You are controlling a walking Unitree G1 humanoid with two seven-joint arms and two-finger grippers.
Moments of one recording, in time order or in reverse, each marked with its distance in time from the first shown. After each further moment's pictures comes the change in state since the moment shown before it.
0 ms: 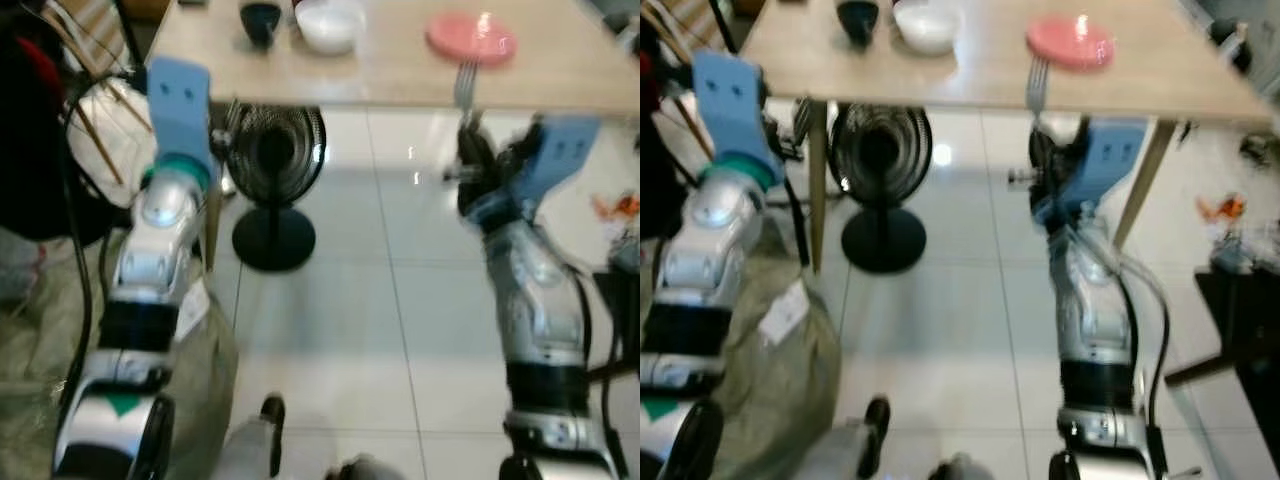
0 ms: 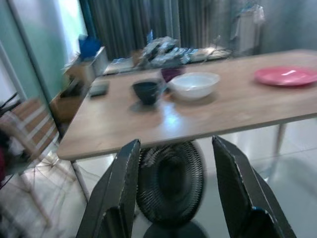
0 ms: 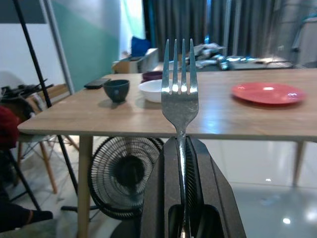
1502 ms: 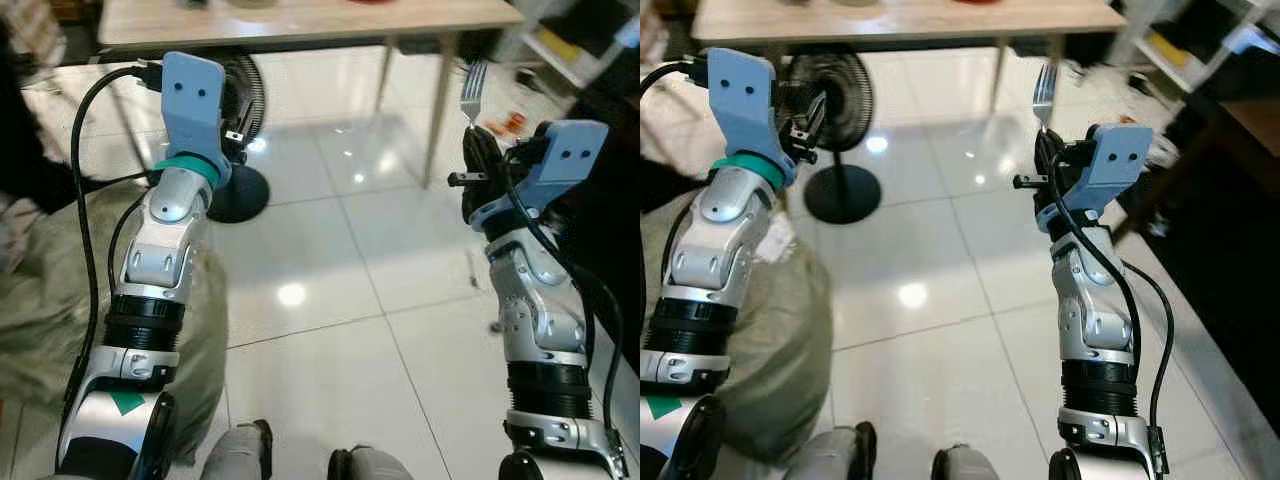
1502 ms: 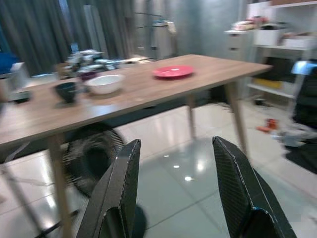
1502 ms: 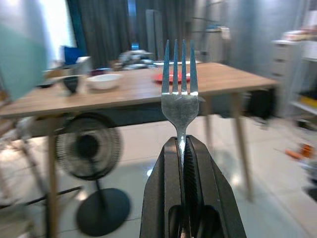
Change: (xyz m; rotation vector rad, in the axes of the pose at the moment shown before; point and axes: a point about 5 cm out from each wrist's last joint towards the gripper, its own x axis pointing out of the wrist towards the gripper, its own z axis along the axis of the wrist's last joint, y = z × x) left arm 0.002 -0.003 0.004 -0.009 -0.017 -0.013; right arm 0.000 -0.002 0.003 0.000 -0.009 -0.018
